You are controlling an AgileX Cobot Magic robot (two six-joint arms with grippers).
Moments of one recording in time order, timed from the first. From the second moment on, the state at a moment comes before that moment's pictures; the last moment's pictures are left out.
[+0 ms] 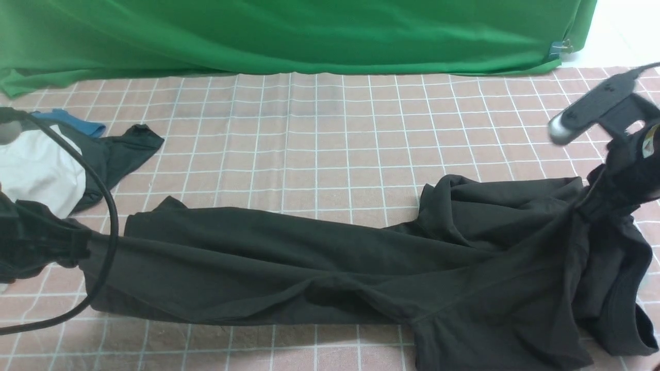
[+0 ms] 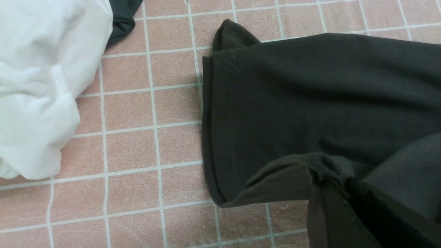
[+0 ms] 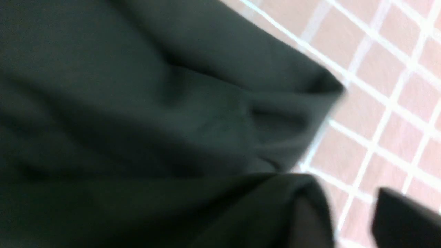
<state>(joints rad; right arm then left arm) 0.13 1.54 -1.02 -0.31 0.73 -0.06 0.04 0.91 -0.78 -0.15 0.87 0.18</state>
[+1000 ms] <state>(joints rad) 0.17 1.63 -0.91 0.00 0.72 0.23 0.04 0.91 -0.78 -0.21 0.87 0.23</state>
